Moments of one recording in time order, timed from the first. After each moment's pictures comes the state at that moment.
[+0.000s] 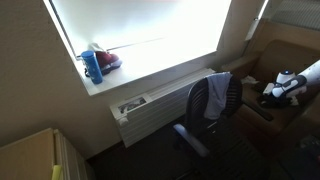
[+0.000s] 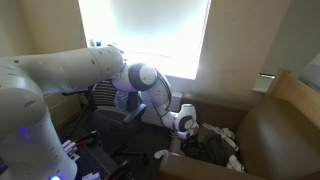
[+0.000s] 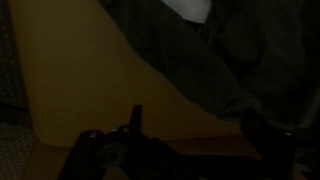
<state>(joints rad) 0.00 1.50 -0.40 -1.25 0.07 2.66 2.43</state>
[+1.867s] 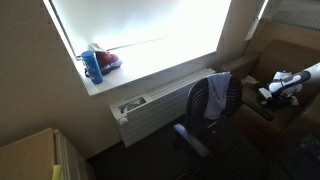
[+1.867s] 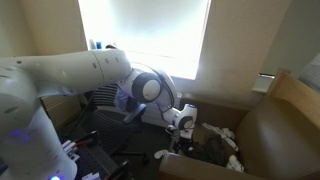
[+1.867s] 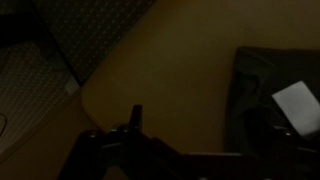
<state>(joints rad) -0.18 1.50 -0.12 -1.13 -0.04 2.44 1.75</state>
